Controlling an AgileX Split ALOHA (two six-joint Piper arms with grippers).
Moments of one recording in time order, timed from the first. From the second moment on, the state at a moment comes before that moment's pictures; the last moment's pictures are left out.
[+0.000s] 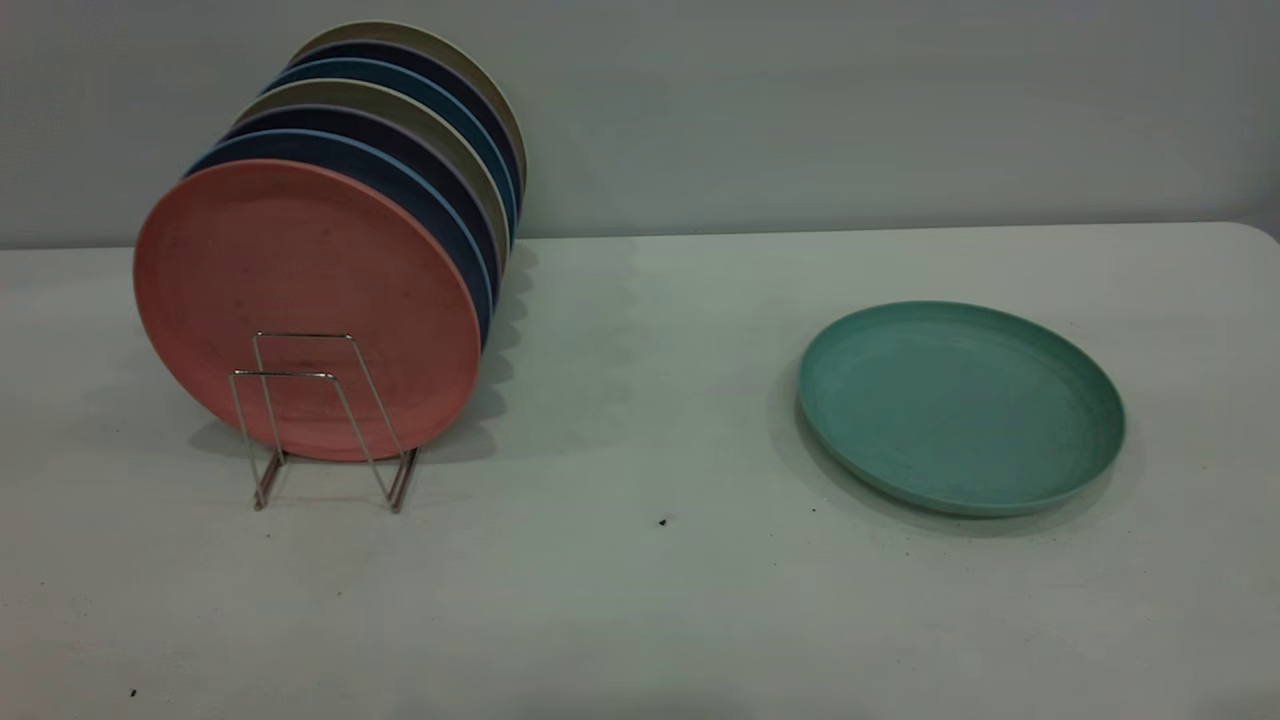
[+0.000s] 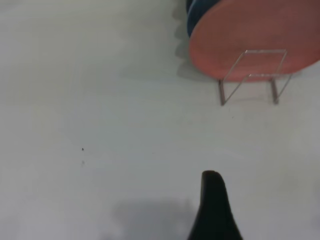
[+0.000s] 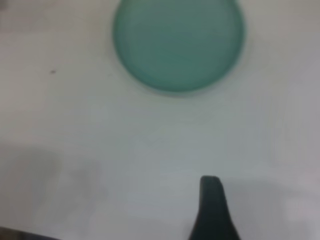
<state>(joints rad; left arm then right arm) 0.07 0.89 -0.82 -0.08 0.77 0.15 0.02 0.96 -0.76 0.29 0.80 -0.27</state>
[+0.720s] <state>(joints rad) -0.13 1.62 -1.05 -0.77 0.63 0.74 -0.06 1.79 -0.89 0.98 0.53 -0.80</state>
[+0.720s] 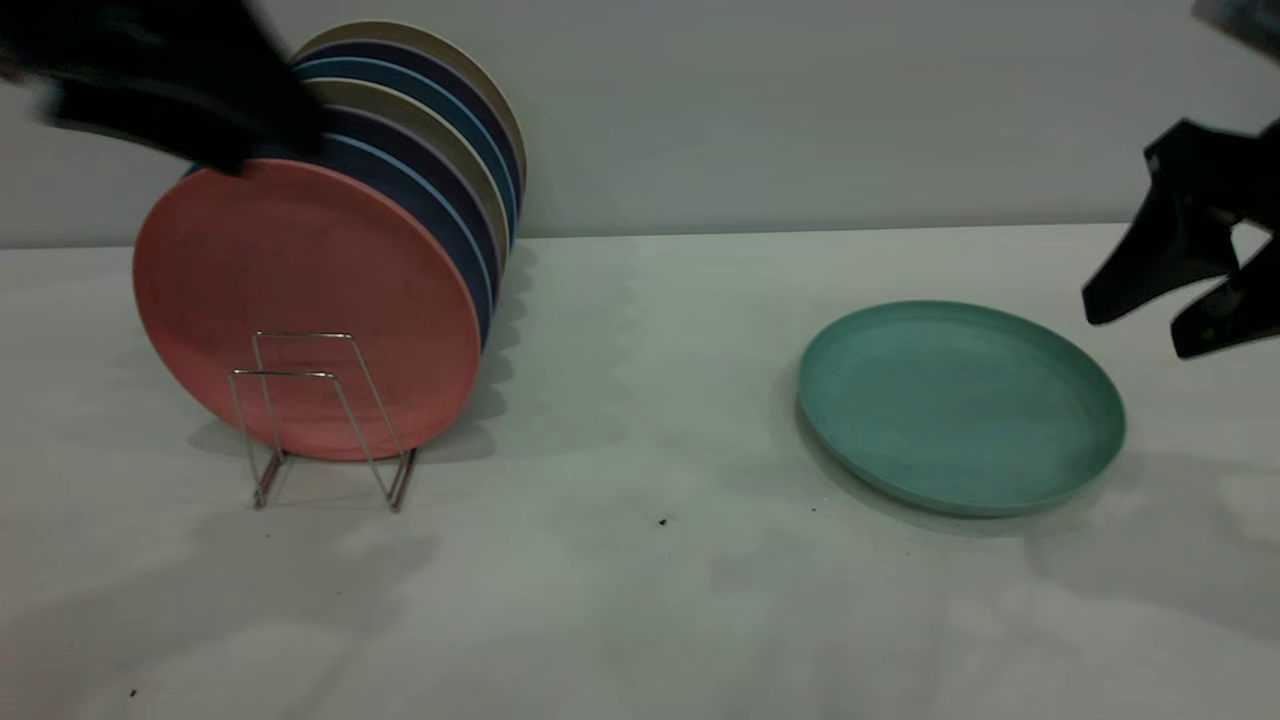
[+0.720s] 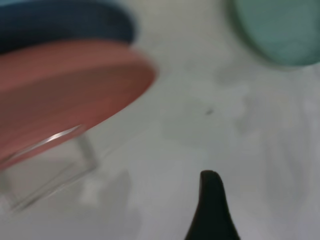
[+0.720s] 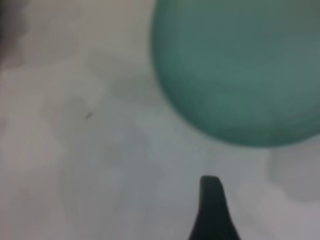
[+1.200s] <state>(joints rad) -0.39 1.88 -1.11 -0.98 0.42 0.87 -0.25 2.22 -1.10 1.22 0.65 -1.04</state>
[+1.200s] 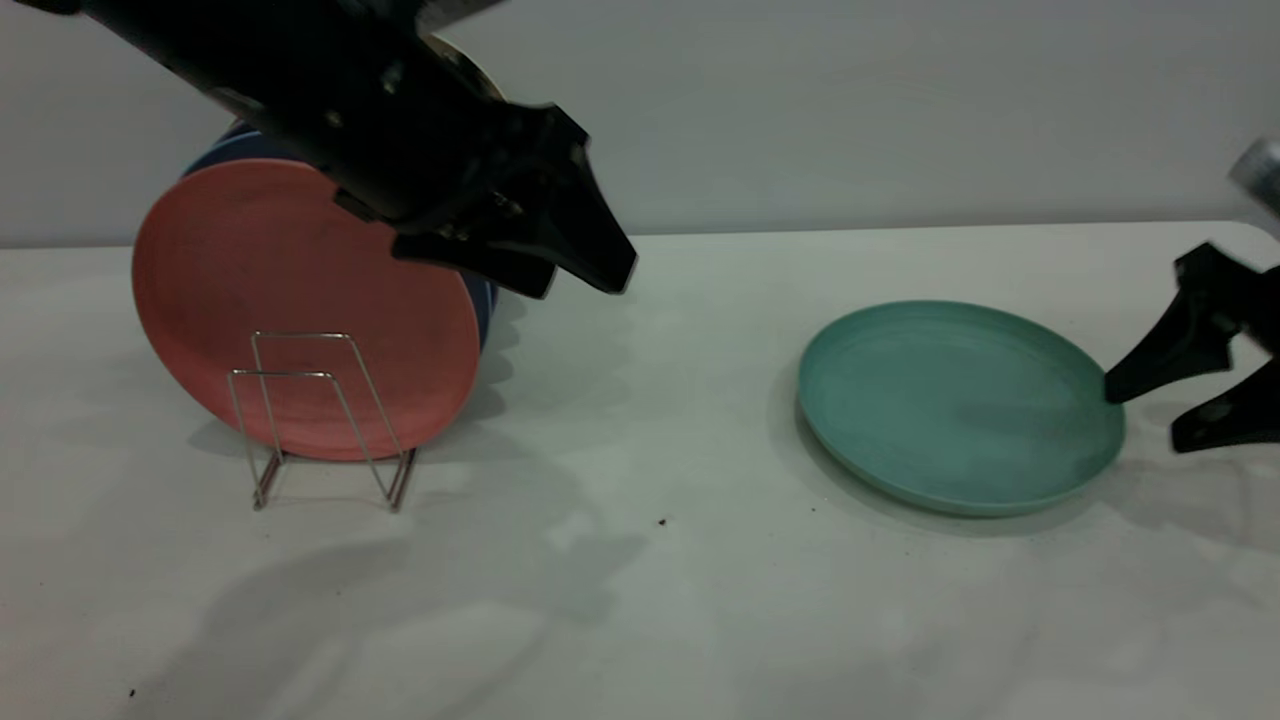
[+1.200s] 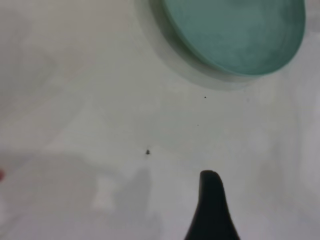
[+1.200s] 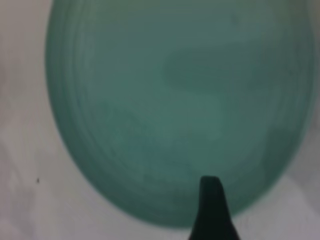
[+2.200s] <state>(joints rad) -0.40 1.89 -1.11 -1.01 0.40 0.87 -0.20 2.42 -1.19 1.49 0.84 -1.39</state>
